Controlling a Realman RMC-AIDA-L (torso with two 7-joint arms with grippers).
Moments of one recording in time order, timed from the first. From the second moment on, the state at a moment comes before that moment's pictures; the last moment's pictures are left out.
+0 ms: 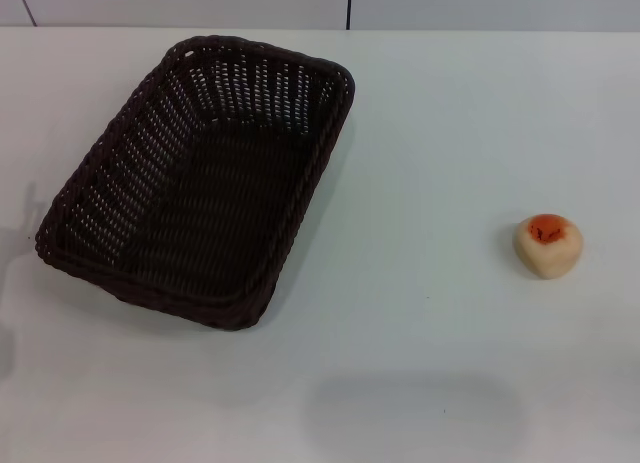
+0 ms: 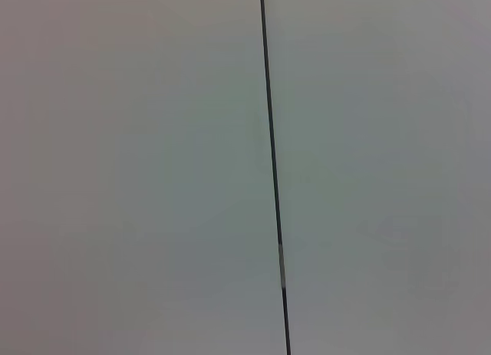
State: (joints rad) left arm -0.14 -2.07 -1.10 -0.30 2.45 1.28 0.02; right arm 0.02 2.09 0.05 0.34 -1.22 -1.97 0.13
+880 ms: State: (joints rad) left arm -0.20 -2.06 -1.07 -0.32 2.46 1.28 0.05; right arm 0.02 2.09 0.05 0.34 -1.22 -1.97 0.13
